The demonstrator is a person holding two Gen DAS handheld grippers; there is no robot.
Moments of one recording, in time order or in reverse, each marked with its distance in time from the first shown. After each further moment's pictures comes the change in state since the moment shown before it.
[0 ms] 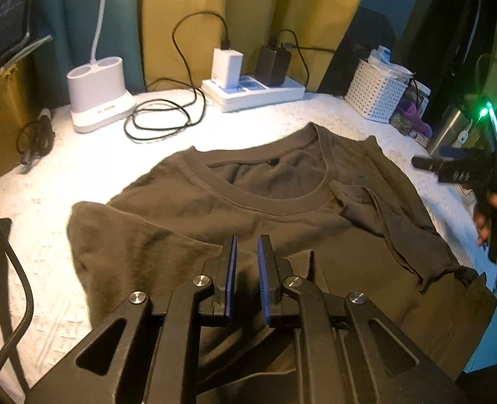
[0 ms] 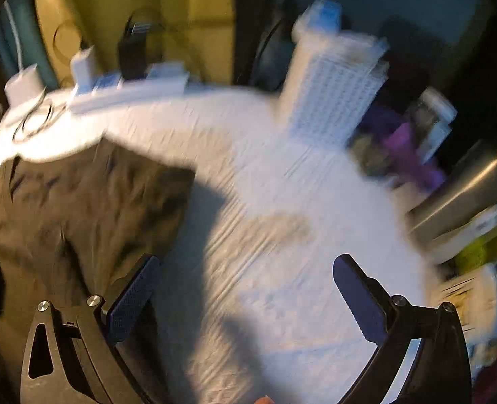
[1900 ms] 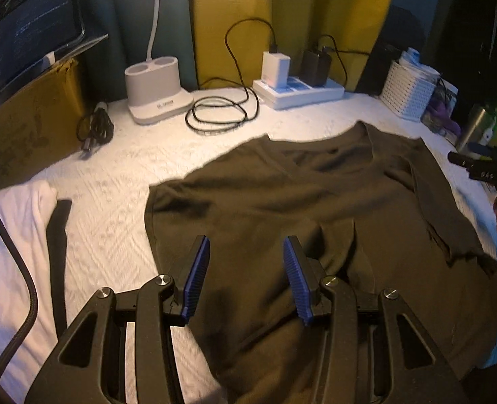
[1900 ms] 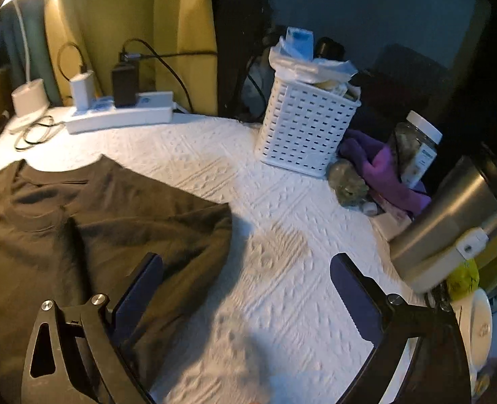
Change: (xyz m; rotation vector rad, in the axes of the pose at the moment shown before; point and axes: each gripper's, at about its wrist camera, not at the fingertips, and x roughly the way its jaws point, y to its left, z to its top) left arm -0.024 0.031 -0.018 -0.014 0.014 0.161; right arm -0.002 -0.031 -0.025 -0.052 -0.104 0.023
